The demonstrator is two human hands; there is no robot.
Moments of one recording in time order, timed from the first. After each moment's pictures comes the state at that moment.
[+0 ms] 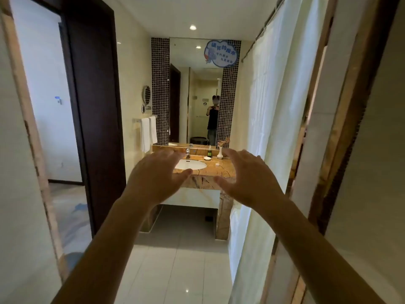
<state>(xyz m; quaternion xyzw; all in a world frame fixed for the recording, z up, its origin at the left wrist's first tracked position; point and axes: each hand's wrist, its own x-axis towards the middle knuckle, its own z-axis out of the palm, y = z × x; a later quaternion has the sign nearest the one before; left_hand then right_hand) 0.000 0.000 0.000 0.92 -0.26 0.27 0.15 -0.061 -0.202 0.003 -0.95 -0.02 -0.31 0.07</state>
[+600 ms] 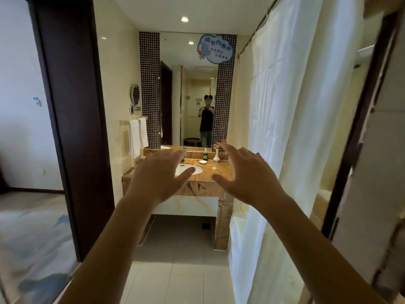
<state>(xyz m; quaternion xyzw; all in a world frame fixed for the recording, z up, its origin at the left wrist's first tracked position) 0.156 -0.038 -0.009 0.91 -0.28 0.28 0.13 0.074 -0.230 0.005 -0.95 -0.01 -0.30 0.08</state>
